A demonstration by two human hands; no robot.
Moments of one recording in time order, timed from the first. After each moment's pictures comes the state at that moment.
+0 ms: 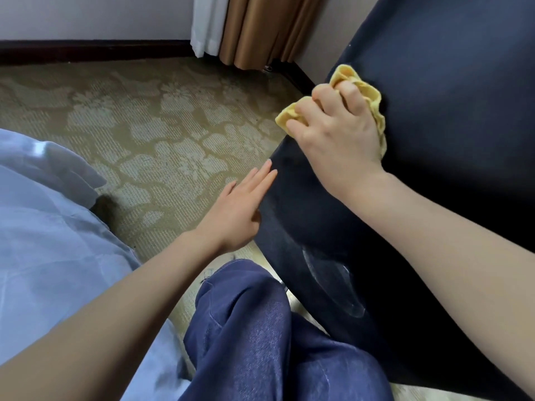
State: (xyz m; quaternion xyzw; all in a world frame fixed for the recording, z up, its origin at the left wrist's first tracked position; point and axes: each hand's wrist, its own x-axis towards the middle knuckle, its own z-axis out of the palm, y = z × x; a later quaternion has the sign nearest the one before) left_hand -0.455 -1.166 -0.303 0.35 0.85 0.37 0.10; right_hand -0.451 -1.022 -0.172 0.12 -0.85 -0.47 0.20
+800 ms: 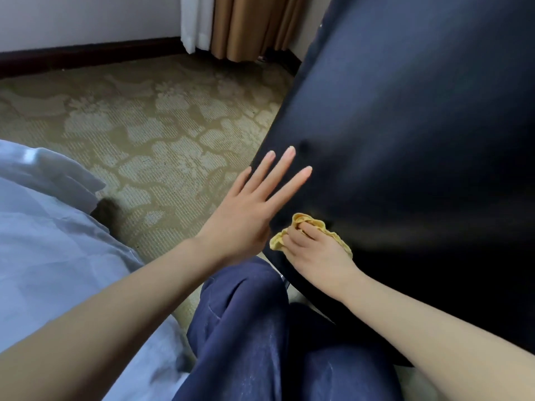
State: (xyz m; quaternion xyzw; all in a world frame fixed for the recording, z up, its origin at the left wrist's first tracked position) left_hand -0.424 -1.154 -0.286 0.47 0.83 0.29 -0.05; right_hand -0.340 -0.984 -0.296 0.27 -0.84 -0.45 -0.16
